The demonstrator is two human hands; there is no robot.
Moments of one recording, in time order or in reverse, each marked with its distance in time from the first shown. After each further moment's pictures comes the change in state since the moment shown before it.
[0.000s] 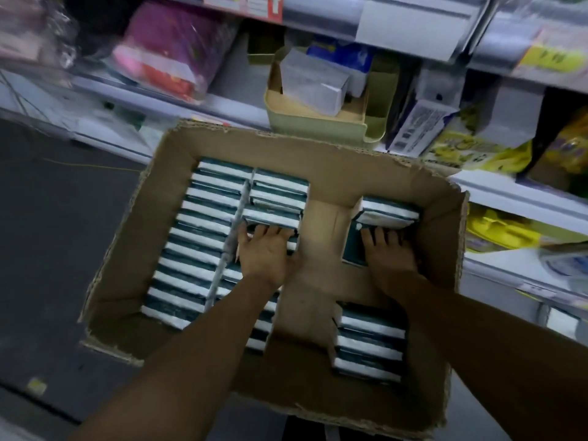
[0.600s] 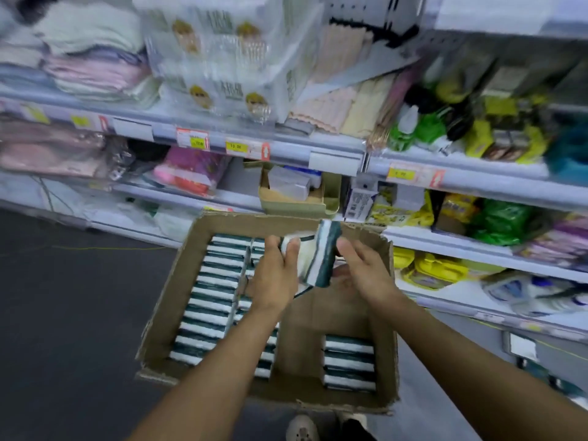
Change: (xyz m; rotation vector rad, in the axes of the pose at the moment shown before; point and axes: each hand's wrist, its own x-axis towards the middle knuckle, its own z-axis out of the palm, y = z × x) left_hand -0.070 0.046 -0.178 -0.977 0.284 -0.068; right_hand -0.130 0.018 -0.187 1.775 0.217 0.138
